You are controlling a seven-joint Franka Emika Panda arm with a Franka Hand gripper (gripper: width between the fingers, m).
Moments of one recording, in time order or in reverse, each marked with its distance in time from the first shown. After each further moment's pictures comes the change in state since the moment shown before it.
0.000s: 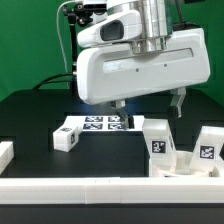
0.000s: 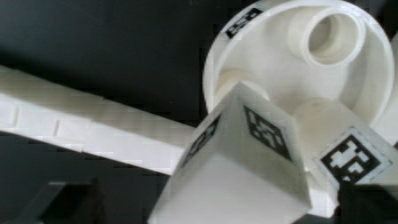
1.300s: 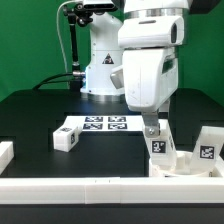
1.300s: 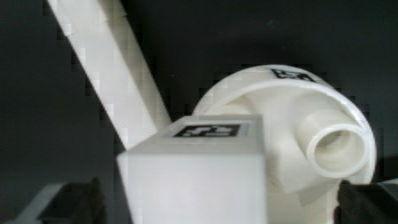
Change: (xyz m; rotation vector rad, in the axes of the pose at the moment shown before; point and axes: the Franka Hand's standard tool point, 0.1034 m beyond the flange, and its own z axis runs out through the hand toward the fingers) arm 0.006 -0.011 0.012 -0.037 -0.079 -0.783
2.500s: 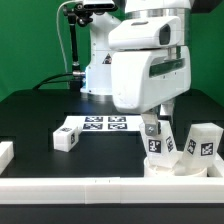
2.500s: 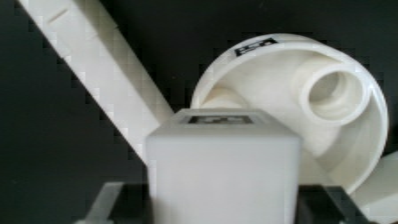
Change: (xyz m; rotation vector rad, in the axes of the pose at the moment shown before) arm 0.000 0.004 0.000 0.006 0.000 0.301
